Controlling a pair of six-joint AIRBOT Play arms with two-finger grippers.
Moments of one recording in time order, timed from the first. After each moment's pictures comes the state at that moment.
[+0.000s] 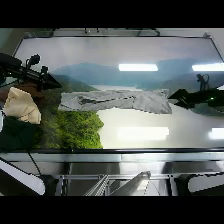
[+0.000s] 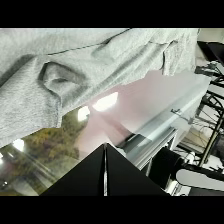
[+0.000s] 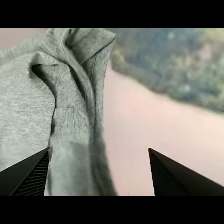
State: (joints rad) left arm 0.28 -1.92 1.83 -2.44 1.75 1.72; right arm -0.39 -1.71 1.16 -0.72 1.12 1.03
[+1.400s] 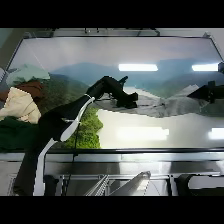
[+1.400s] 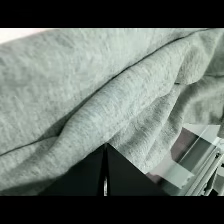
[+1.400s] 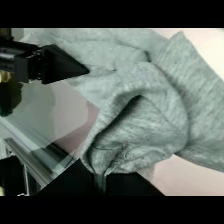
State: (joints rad) left arm -0.59 -2.28 2.01 -2.45 1.14 1.52; right arm -0.59 -1.61 1.34 -0.65 1.67 0.97
